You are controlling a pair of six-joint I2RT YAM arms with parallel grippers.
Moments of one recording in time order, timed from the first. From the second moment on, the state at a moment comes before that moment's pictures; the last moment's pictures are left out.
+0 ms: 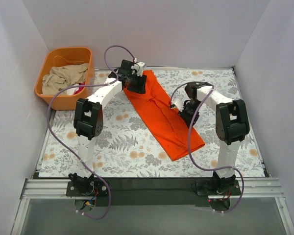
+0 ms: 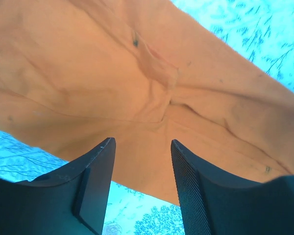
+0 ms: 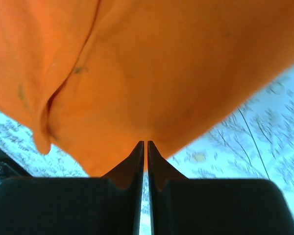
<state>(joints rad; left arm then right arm) -0.38 2.20 1.92 -0.51 0.28 -0.02 0.29 1.96 1.49 -1.14 -0.33 -0.82</state>
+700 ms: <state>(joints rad) -0.36 2.51 2.17 -0.55 0.35 0.09 0.53 2.09 1.44 -1.17 -0.52 -0.69</state>
